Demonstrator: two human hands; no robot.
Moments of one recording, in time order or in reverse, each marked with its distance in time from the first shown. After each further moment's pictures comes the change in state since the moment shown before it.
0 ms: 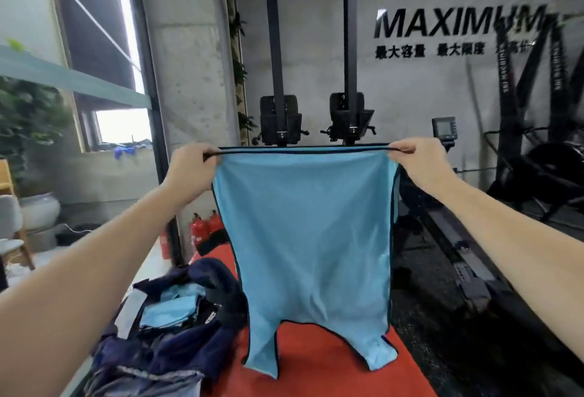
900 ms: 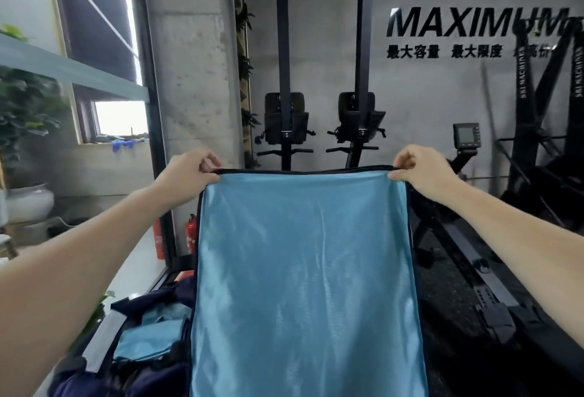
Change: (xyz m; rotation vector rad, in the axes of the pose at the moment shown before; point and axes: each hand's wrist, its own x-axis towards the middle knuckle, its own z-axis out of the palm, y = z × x) left_hand 0.076 -0.074 0.049 0.030 -0.222 -0.059; right_hand 0.087 0.046 0.061 -0.238 -0.206 0.060
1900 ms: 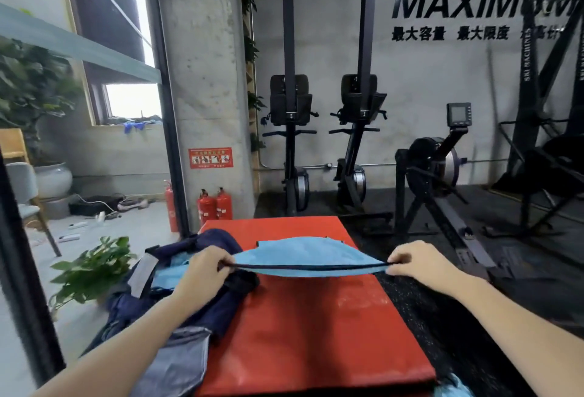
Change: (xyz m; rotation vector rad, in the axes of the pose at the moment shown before) left_hand -0.261 -0.039 0.097 0.021 -0.092 -0.054; right_hand -0.236 0.073 0.040 -0.075 -0.483 0.073
